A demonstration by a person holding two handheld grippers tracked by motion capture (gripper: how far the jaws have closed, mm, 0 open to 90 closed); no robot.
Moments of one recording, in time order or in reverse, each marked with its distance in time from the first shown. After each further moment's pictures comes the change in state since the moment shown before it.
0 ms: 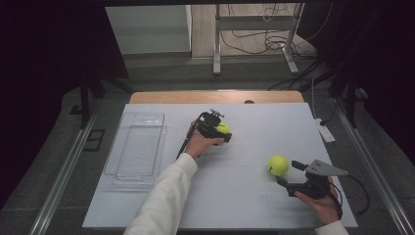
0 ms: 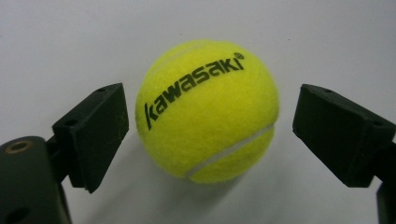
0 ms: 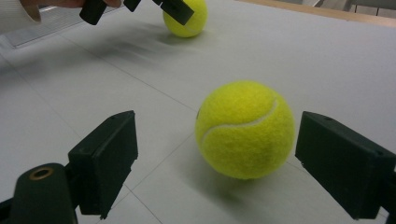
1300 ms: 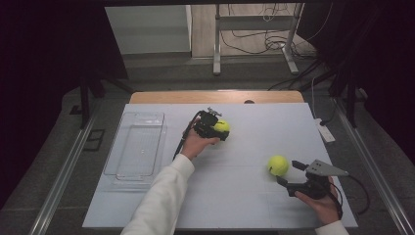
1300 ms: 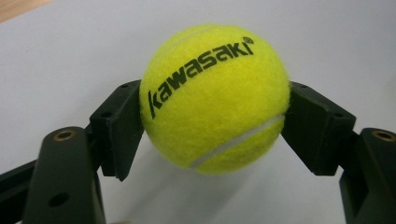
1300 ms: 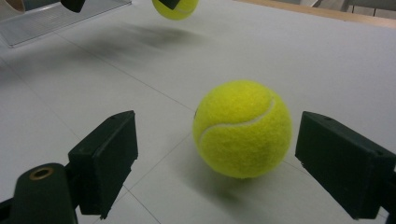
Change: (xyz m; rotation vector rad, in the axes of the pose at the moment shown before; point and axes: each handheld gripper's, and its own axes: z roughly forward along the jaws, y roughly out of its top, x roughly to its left) left arm -0.001 -0.002 -0.029 -0.057 -0.023 0.029; right arm 0.000 0.000 0.000 0.002 -0.009 -0.004
